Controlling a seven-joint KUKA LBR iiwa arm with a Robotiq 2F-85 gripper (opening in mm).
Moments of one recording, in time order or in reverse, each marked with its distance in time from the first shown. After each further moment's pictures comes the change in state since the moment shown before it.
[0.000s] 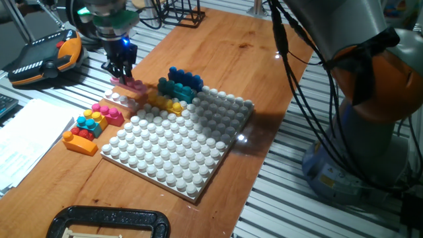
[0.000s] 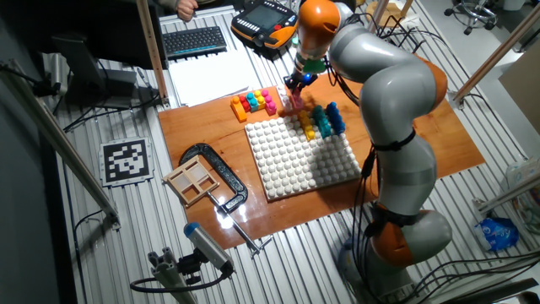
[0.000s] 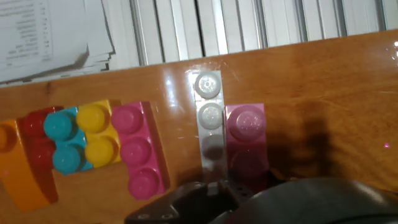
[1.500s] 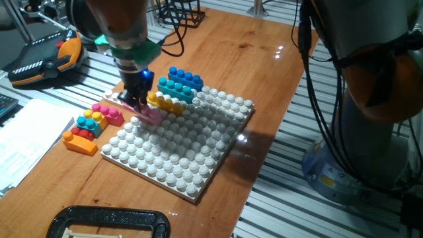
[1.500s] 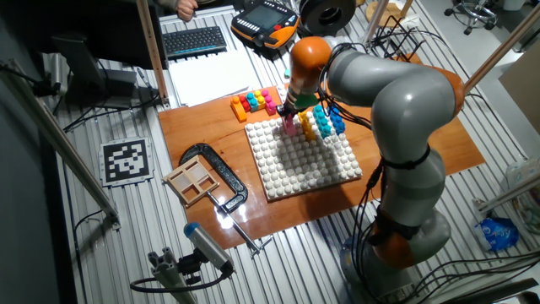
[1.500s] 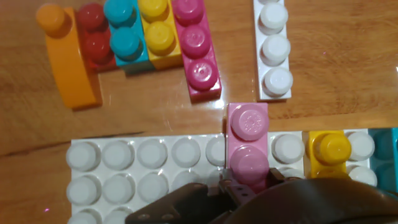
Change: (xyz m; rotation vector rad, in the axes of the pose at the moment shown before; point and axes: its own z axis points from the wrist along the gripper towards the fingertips) arm 0.103 0.058 0.025 0.009 -0.073 -0.006
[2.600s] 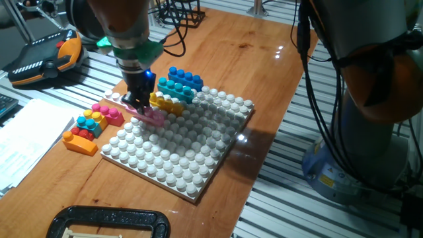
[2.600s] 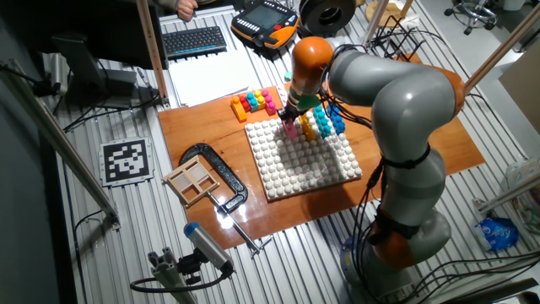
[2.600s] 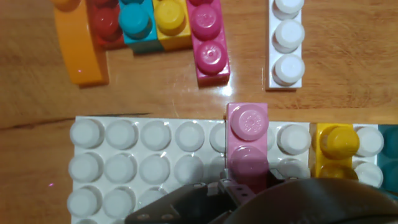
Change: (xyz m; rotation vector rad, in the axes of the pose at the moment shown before) arm 0.019 -0.002 0.002 -0.019 0.029 -0.065
